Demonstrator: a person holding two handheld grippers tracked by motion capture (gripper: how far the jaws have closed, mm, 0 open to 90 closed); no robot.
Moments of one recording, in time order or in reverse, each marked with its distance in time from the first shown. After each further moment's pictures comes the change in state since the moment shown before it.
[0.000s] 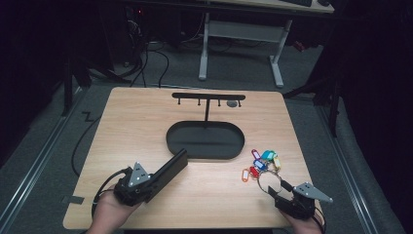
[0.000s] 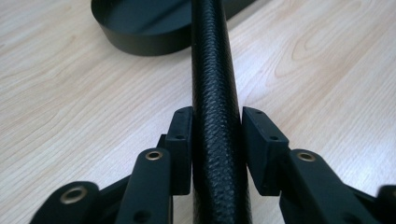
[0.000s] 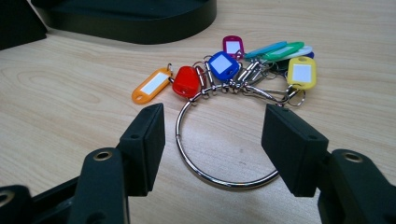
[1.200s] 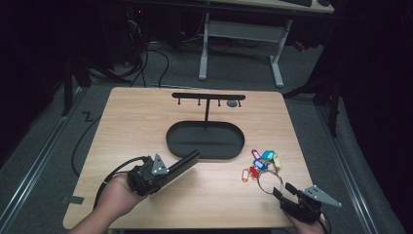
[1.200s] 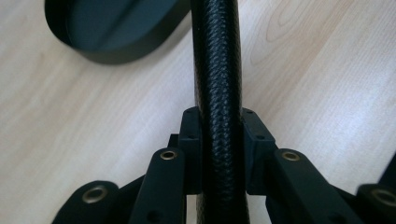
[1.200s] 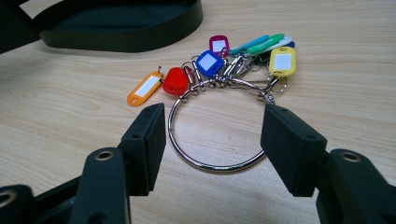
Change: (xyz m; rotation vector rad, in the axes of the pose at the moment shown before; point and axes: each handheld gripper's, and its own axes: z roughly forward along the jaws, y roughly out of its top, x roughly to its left) left arm -0.012 0.057 0.002 0.196 -0.041 0.222; right arm -0.008 -0.008 -0.012 -0.030 -0.003 0.100
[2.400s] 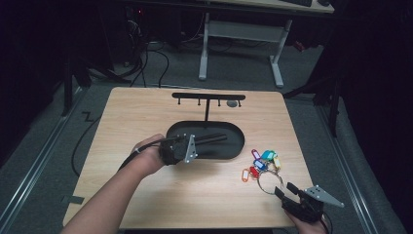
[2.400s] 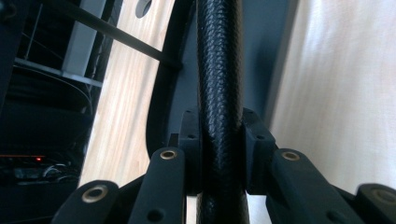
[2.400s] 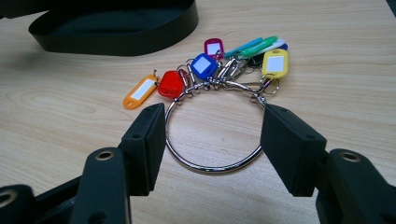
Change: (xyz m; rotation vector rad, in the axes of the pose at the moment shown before) left arm 0.029 0.083 0.057 -0.071 0.245 0.518; right arm -0.004 0.001 -0.002 -0.009 -0.005 0.009
